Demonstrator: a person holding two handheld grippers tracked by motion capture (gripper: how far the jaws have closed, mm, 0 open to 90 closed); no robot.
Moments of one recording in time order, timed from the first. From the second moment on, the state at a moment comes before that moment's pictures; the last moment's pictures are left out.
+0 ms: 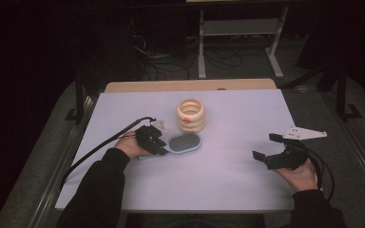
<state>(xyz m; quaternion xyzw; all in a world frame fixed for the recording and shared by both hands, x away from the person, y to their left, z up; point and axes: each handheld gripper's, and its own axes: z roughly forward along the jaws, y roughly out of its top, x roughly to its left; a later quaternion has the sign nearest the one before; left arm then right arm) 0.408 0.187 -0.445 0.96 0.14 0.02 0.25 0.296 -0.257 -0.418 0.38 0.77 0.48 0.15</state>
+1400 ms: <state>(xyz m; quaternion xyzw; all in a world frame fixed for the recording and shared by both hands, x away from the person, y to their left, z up) 0.383 0.193 -0.416 0.96 0.10 0.10 0.25 0.297 -0.257 -0.419 0.38 0.77 0.48 0.15</state>
